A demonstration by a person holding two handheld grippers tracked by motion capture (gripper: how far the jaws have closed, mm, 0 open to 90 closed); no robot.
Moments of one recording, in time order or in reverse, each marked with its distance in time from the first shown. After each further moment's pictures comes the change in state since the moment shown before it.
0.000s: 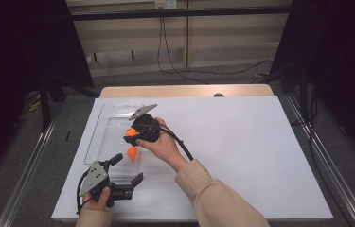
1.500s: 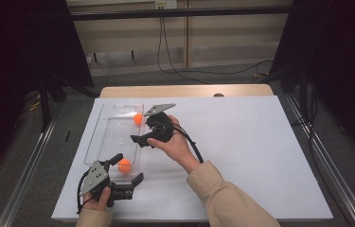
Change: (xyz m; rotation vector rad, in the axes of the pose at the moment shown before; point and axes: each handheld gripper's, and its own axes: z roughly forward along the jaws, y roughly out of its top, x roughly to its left) left arm 0.000 0.000 0.001 0.000 0.001 0.004; right arm -0.016 -0.017 -0.029 -0.106 -0.025 0.080
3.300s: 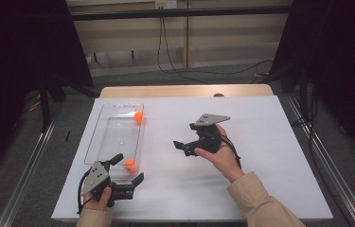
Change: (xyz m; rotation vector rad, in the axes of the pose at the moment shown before) left arm 0.000 -0.001 0.001 0.011 0.005 0.005; right arm -0.045 -0.072 -0.104 -0.097 -0.088 0.023
